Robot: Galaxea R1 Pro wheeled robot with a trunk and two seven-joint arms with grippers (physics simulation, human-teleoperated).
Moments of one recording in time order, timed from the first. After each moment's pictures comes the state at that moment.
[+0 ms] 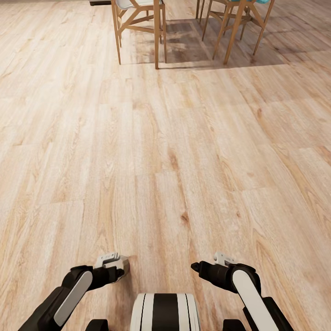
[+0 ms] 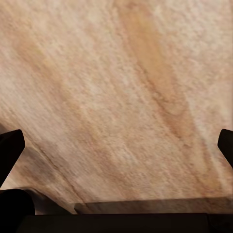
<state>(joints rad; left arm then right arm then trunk) -0.35 0.20 -0.28 -1.16 0.77 0.77 0.30 -0.23 -0.04 0.20 -1.55 -1.00 0.90 -0.64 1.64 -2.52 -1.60</state>
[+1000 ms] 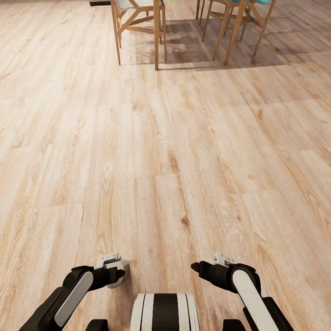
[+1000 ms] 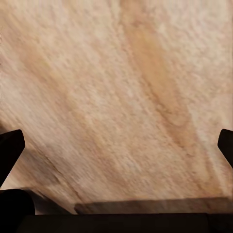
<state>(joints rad) -0.35 0.20 -0.29 -1.16 0.77 0.77 0.30 -0.23 -0.04 0.20 -1.55 -1.00 0.90 -0.64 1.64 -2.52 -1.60</state>
